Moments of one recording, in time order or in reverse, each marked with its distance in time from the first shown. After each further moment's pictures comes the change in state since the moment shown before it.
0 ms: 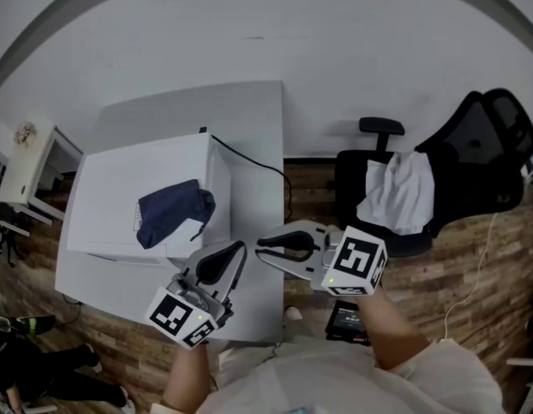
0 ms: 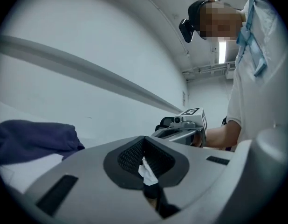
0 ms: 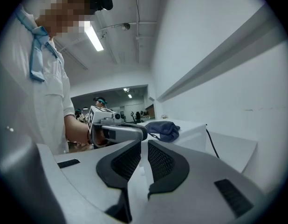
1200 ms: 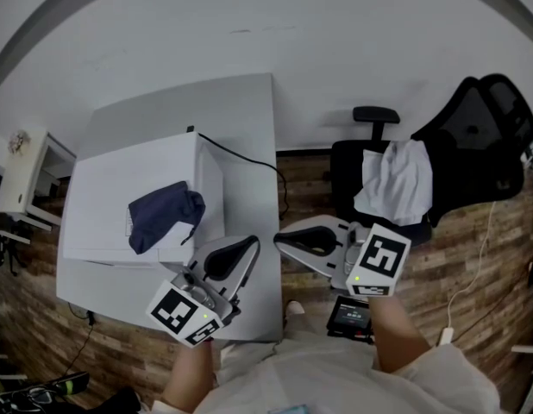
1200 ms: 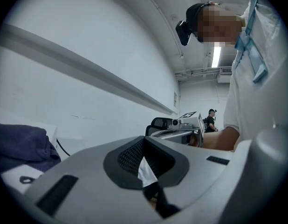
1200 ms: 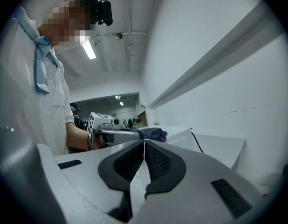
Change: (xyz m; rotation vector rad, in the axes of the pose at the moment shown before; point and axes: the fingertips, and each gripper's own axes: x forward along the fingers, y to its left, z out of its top) left arm 0.033 -0.025 0.010 0.002 0.012 -0.128; right arm -0.047 -0.014 0.012 0.062 -0.090 -0.108
